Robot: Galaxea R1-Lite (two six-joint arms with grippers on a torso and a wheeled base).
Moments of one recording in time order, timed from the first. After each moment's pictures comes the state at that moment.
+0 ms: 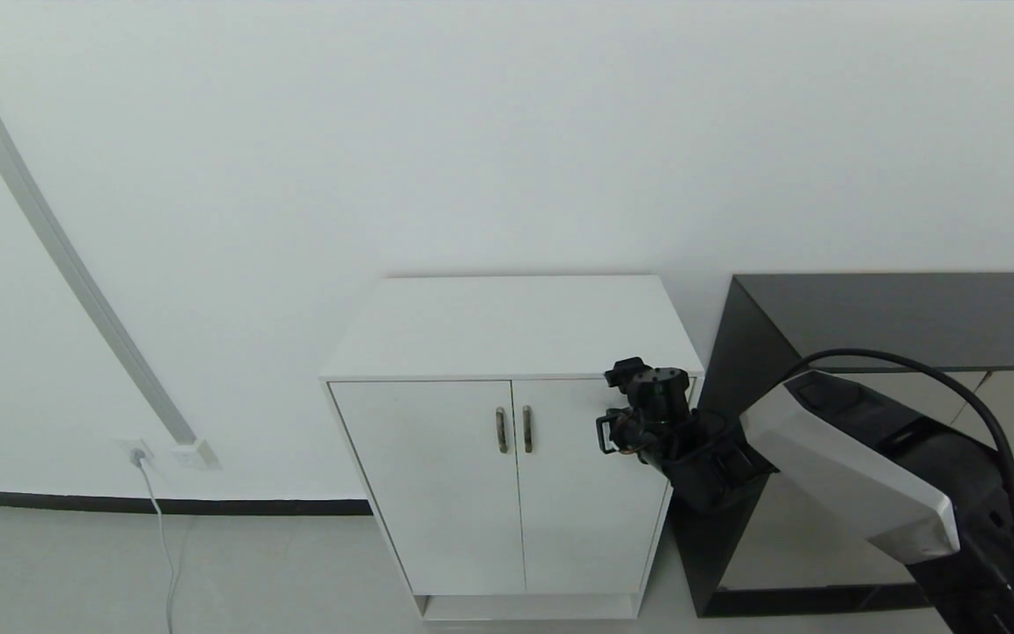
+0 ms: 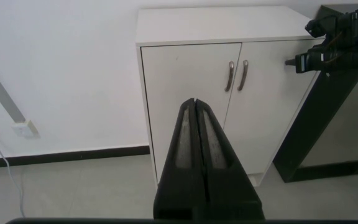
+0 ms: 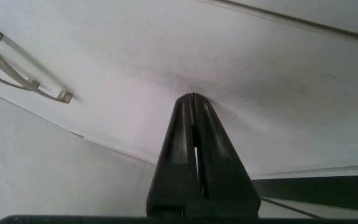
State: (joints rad) left arm 0.00 0.00 0.00 0.00 -0.07 0.00; right arm 0.49 2.59 -1.52 -0.72 -0.19 0.04
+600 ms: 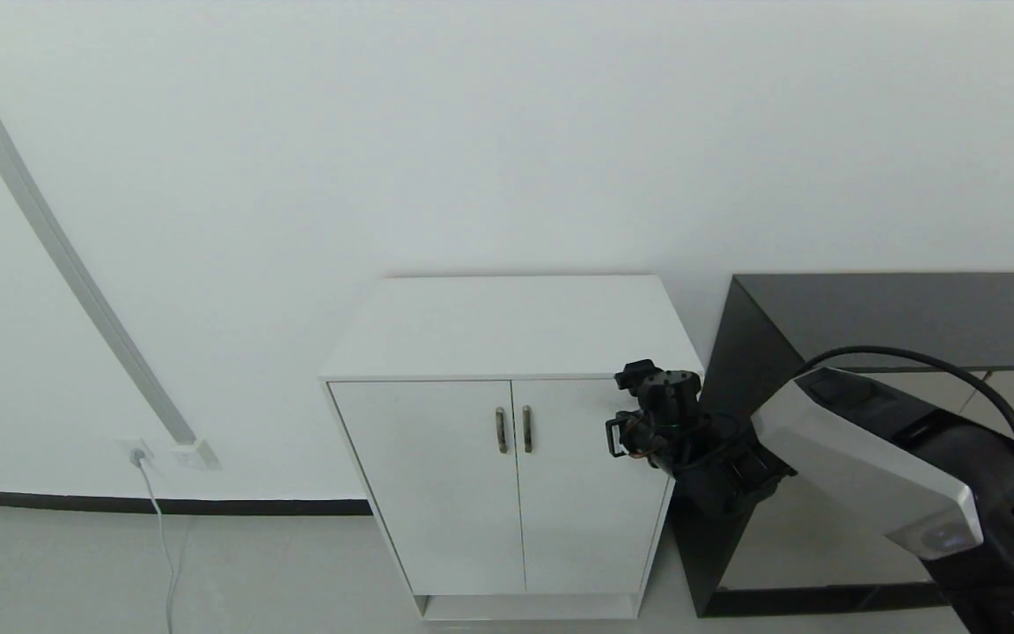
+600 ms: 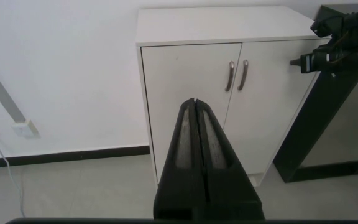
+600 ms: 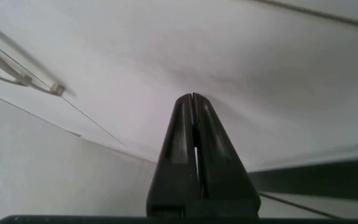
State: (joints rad) left arm 0.00 0.00 0.00 0.00 -0.07 0.00; right arm 0.49 2.54 -1.41 -0.77 -0.20 0.05
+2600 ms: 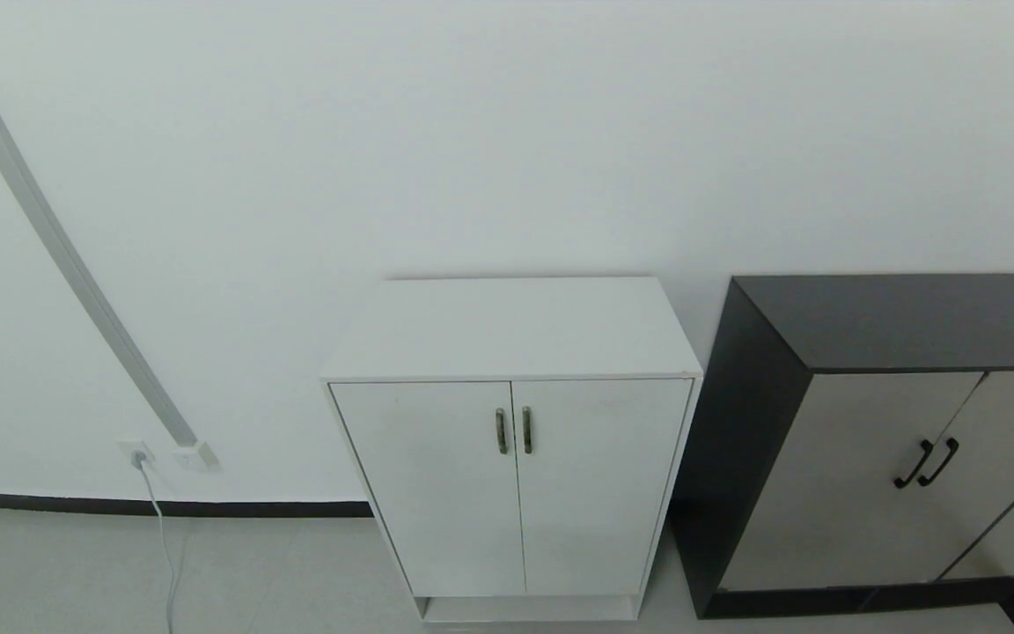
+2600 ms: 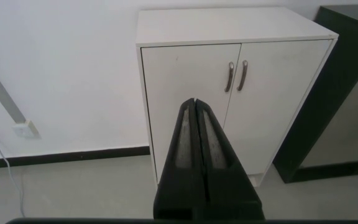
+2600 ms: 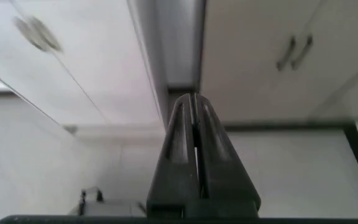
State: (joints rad) left arm 0.00 0.00 0.00 0.00 -0.07 0.00; right arm 0.12 0.44 -0.23 0.08 -0.06 0.04
